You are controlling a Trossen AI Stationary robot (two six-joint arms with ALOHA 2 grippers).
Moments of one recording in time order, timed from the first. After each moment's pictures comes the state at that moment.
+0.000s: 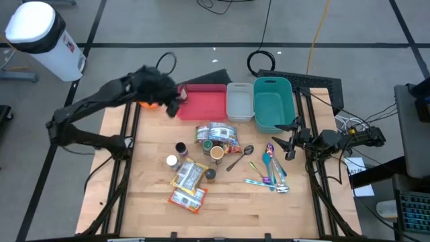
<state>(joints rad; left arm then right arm) 0.43 1.17 1.32 -0.80 0.02 -0.16 0.22 0.01 0.02 0.15 0.50 -0.09</state>
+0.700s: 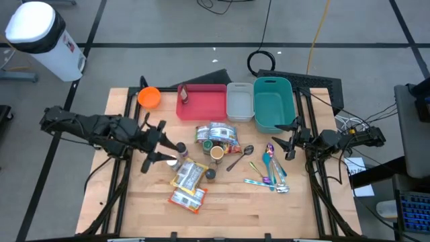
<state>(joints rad) -0.24 0.88 0.94 -0.39 0.03 -0.11 0.22 0.01 0.02 0.15 0.50 -0.09</state>
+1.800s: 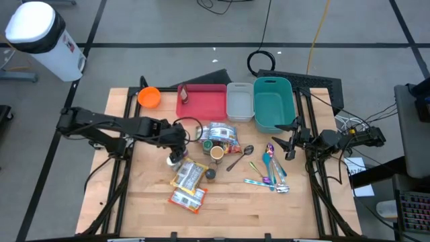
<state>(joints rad) -0.07 1.33 1.08 -0.98 -0.21 -0.52 0.22 0.01 0.02 0.15 0.50 -0.09</state>
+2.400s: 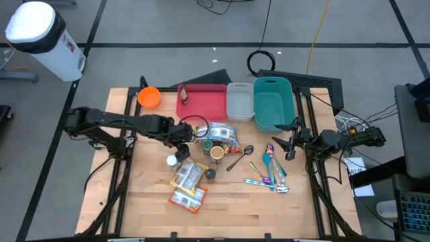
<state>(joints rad) 0.00 1.43 1.08 -0.99 -0.09 -0.52 0.22 0.01 0.02 0.15 0.50 -0.09</state>
